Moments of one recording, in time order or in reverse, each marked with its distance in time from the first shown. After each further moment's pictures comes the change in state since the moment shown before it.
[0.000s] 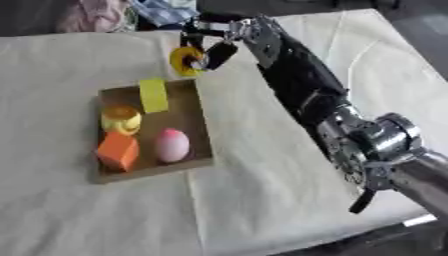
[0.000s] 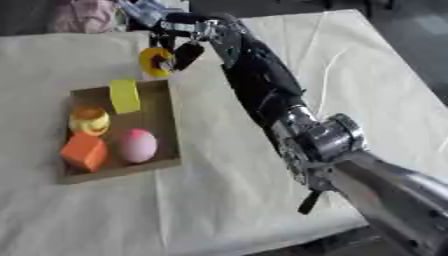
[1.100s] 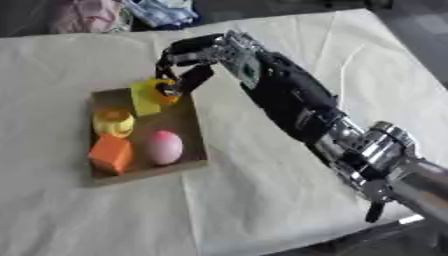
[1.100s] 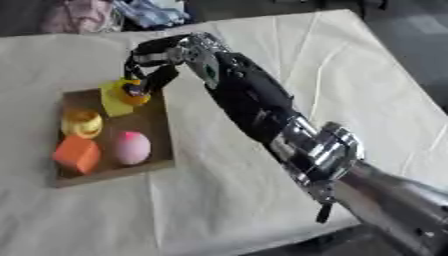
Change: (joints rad) left arm 0.002 0.000 0.006 0.000 0.000 0.010 0.000; right arm 0.068 -0.025 0.291 -0.129 -0.010 0.008 0.008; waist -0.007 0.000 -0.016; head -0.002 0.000
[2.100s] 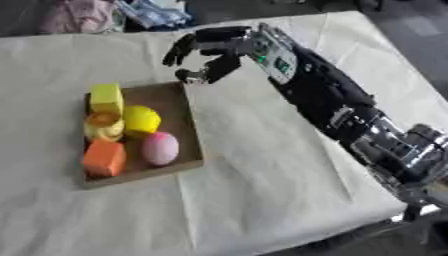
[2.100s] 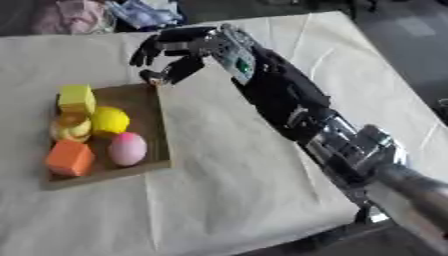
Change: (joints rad) left arm 0.009 0.001 0.011 0.000 -0.004 0.009 0.009; right arm 0.097 -0.173 0.013 -0.245 -0.349 0.000 0.000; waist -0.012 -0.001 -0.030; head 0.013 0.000
